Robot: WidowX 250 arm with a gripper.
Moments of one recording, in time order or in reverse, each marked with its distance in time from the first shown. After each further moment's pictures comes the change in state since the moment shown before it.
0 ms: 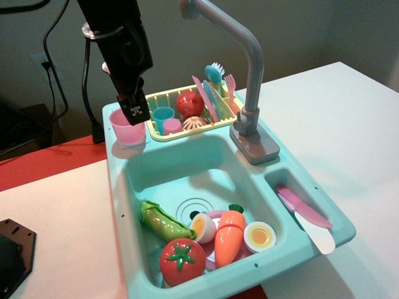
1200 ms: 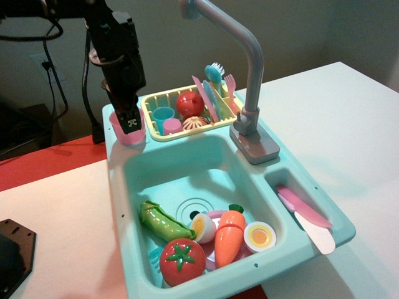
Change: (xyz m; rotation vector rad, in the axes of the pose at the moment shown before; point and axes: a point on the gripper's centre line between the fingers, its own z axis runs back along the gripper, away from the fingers) arm -0.018 0.032 -0.045 0.025 0.094 0.065
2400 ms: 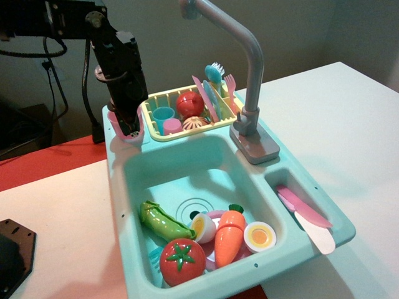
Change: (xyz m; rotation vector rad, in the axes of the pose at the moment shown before) arm 0.001 -0.002 -0.017 -0.015 -0.015 -0.009
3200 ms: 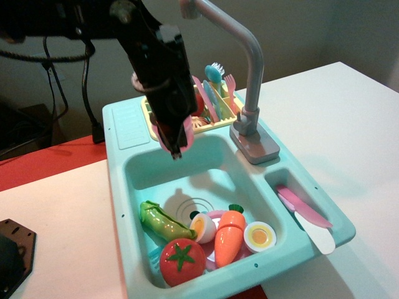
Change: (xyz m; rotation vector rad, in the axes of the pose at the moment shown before) arm 0.043 -0.095 0.034 -0.021 -0.152 -0.237
